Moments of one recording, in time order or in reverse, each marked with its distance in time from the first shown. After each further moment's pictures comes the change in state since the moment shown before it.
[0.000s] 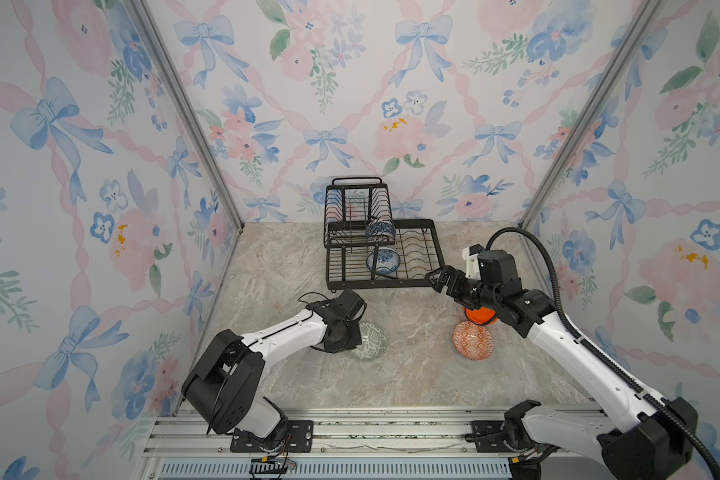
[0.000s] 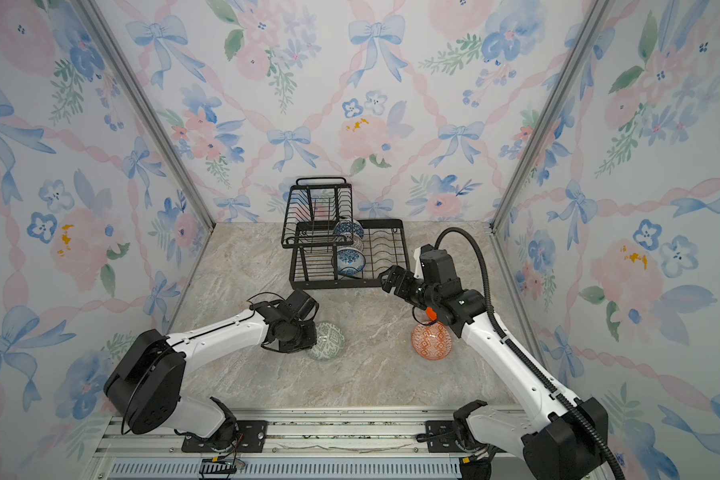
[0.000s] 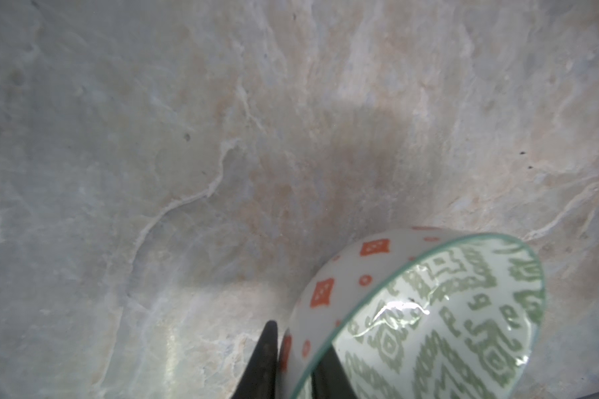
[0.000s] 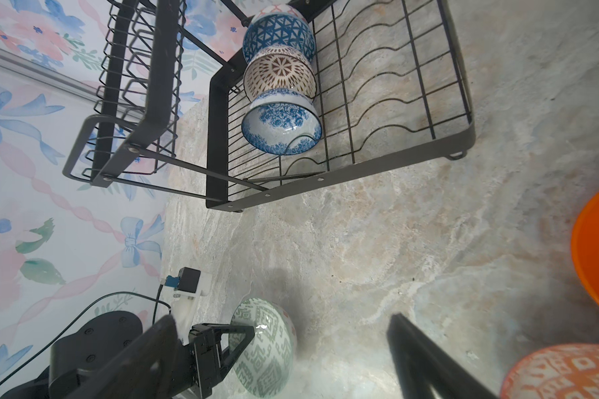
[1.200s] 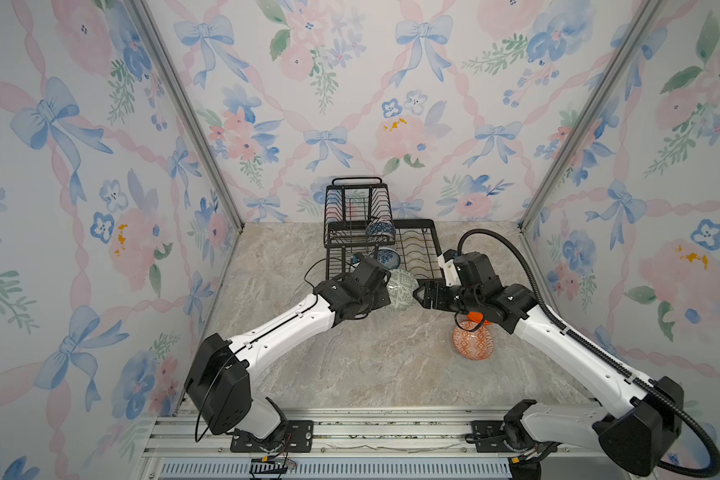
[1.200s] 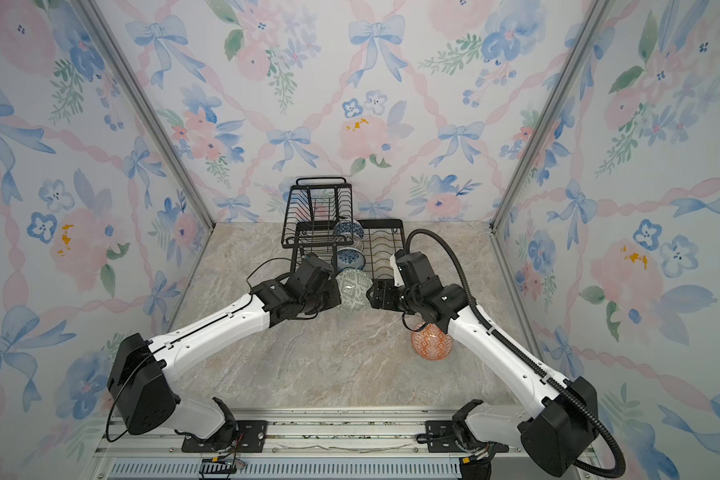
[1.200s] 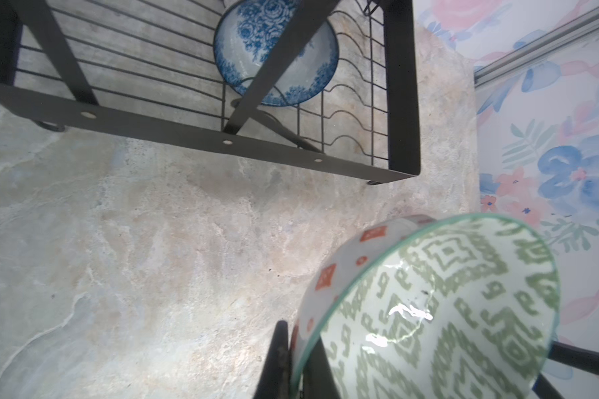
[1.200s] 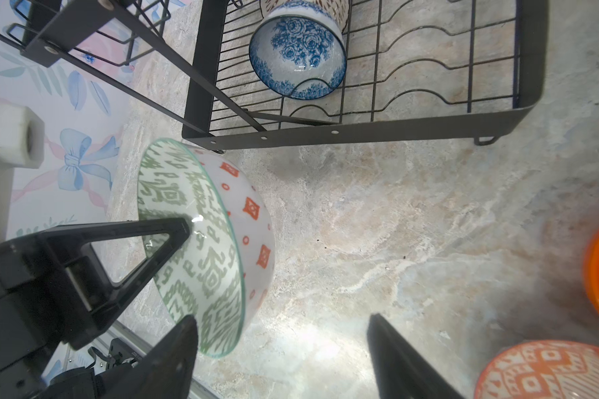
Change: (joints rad) left arm -0.124 -0.002 0.357 0.092 -0.179 -0.103; right arm 0.146 0.083 0.075 -0.147 0.053 -0.179
